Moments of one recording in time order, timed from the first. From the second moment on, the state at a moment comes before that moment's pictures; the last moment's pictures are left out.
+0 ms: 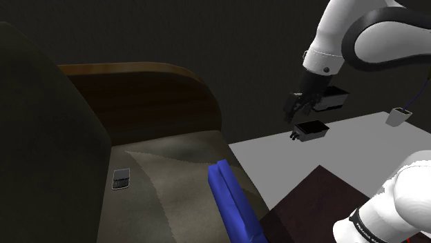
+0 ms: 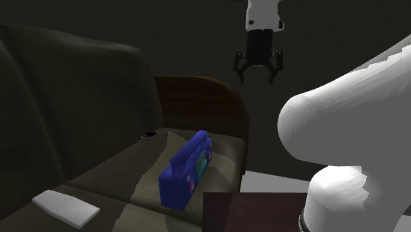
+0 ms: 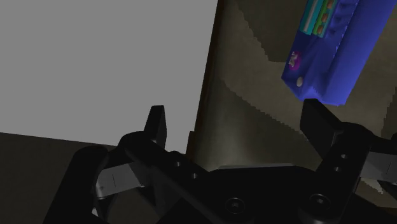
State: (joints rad) arm 0.05 -0.75 0.14 -2.51 0.07 1.80 0.24
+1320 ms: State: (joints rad) arm 0.06 -0.22 0.60 -2.53 0.05 2.35 0.77
